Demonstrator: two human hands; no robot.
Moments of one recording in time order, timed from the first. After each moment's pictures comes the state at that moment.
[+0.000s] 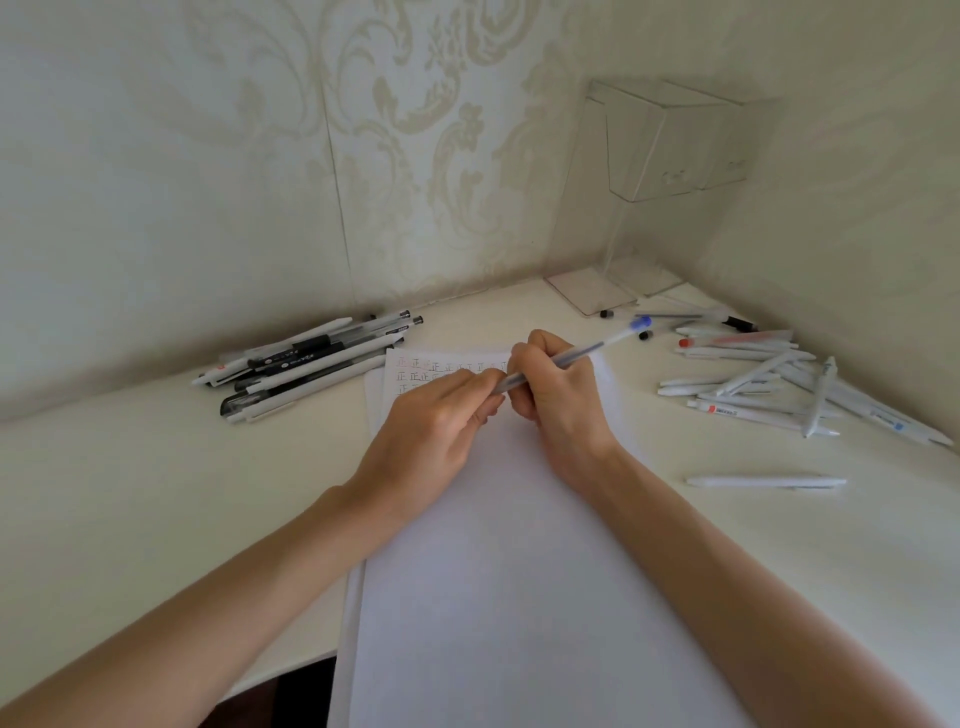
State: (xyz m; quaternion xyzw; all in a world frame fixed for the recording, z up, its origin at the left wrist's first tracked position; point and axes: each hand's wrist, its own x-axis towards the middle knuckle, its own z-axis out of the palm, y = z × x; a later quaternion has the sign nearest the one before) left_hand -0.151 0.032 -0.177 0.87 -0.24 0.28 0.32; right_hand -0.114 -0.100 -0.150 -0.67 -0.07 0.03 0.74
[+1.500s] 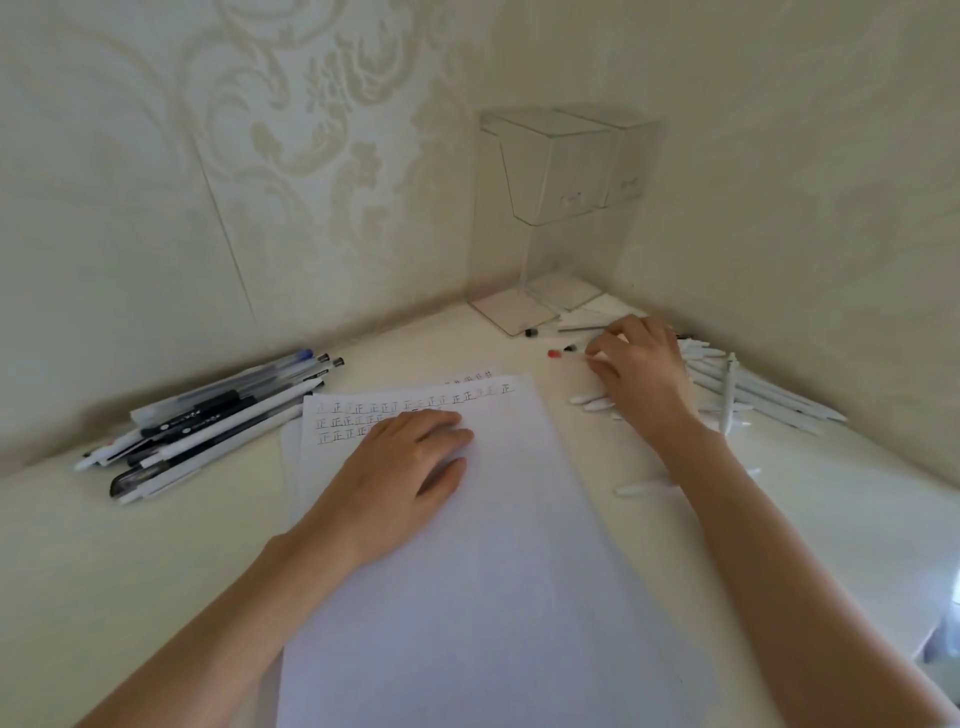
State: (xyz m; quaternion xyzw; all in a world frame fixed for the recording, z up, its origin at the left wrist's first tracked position) left_hand -0.129 0.019 -0.191 0.93 -0.26 0.12 0.21; right_hand -0.039 -0.258 -0.173 -0.93 -0.13 -0.33 0.09
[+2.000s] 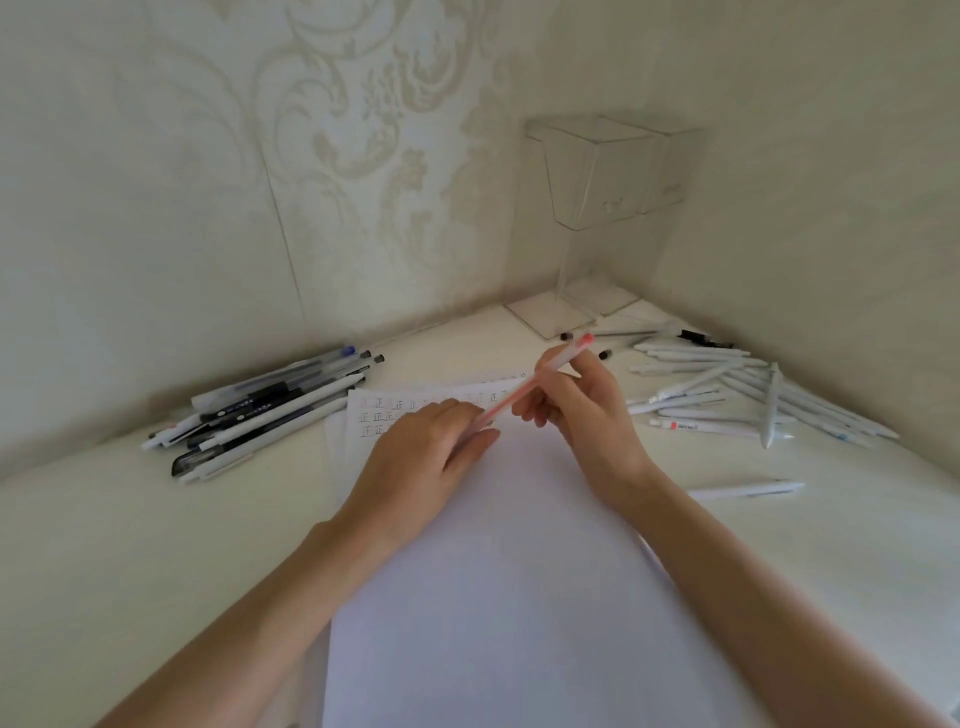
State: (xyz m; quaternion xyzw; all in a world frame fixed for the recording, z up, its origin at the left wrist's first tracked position) left_hand -0.136 0.018 -0.174 0.92 -0.18 0.17 0.31; right_hand -0.110 -0.153 -0.146 -0.68 -0.14 -0.02 0.72
